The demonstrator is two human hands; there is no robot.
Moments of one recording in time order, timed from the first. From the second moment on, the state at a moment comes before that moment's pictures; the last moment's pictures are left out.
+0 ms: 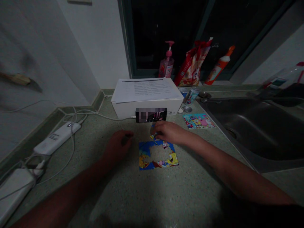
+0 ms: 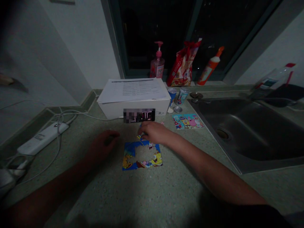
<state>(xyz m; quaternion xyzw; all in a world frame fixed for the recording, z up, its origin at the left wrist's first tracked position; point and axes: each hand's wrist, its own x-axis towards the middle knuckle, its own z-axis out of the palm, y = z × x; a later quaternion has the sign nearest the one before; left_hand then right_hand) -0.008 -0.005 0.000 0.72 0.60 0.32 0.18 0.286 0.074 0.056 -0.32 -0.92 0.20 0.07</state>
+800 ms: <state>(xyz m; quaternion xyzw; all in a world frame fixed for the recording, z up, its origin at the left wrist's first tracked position) -0.005 -0.005 0.003 0.72 0.59 0.32 0.17 0.269 0.090 0.053 -0.34 -0.91 0.22 0.00</state>
